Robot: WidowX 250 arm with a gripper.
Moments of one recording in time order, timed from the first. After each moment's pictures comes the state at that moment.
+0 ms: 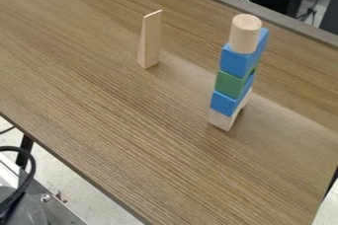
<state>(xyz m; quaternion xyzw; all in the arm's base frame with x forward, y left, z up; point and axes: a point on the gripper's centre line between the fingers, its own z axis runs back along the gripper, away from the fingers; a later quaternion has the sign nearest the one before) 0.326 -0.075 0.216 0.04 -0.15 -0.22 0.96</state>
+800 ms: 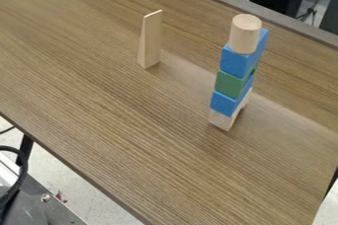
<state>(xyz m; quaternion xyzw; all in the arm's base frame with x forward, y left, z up) 0.333 -0.039 0.201 0.02 -0.12 -0.15 0.98</state>
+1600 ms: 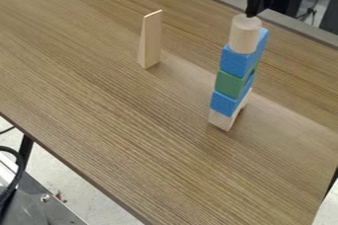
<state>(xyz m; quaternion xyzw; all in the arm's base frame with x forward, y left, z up) 0.301 -0.044 0.181 -0.04 -0.09 -0.12 0.99</state>
